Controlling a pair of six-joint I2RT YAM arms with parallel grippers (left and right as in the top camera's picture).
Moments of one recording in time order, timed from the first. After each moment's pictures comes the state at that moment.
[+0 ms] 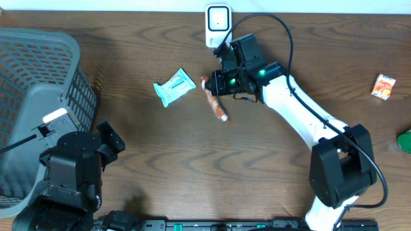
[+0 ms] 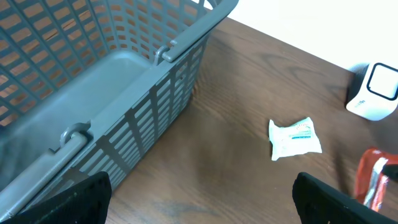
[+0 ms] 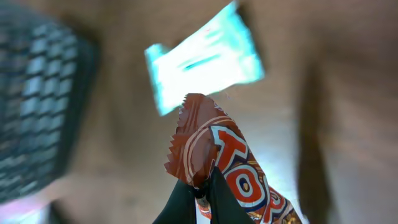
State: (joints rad) left arm -0.27 0.74 1.18 -1.16 -0.51 -0.56; right arm 0.46 1.91 1.46 -0.51 -0.57 0.38
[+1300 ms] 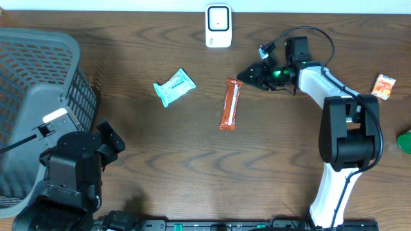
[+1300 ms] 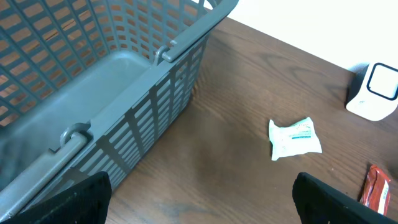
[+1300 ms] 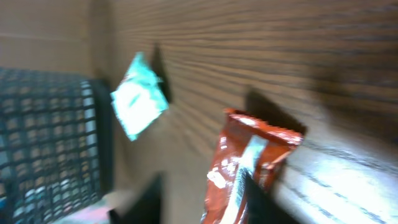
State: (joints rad) left arm -0.27 0.74 1.18 -1.16 -0.51 -0.56; right arm 0.08 2.15 1.44 -0.37 -0.94 0.36
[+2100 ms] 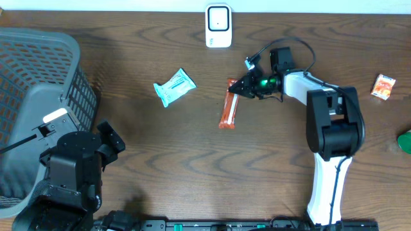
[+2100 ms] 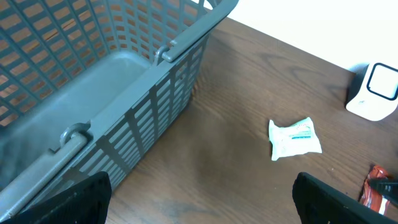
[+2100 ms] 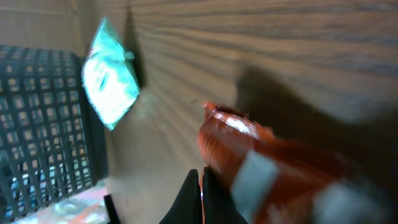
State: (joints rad) left arm -0.27 0.74 1.18 -1.16 -0.51 -0.56; right arm 0.15 2.30 1.43 -0.27 -0.96 0.36
